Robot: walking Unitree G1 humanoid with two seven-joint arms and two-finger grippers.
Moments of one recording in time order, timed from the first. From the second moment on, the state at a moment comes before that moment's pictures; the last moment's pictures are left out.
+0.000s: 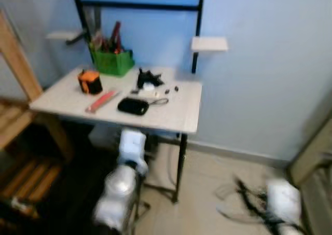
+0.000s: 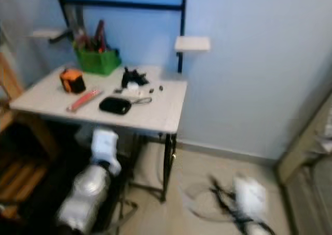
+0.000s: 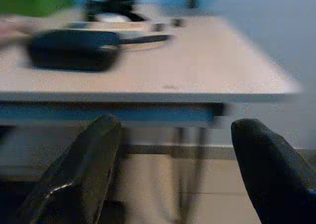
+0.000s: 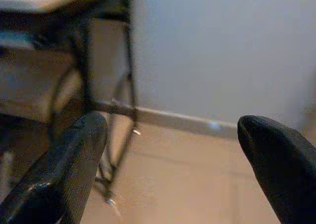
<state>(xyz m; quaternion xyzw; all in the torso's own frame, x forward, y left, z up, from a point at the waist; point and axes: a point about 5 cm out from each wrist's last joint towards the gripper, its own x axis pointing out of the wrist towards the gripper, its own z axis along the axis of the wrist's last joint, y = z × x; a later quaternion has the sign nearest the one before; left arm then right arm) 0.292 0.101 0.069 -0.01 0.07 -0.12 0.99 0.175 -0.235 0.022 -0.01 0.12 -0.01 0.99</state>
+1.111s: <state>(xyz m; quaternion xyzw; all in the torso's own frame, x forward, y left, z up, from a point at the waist) 0.321 0.132 0.110 0.09 0.04 -0.08 0.99 0.233 -0.196 0.048 0.03 0.06 0.03 1.00</state>
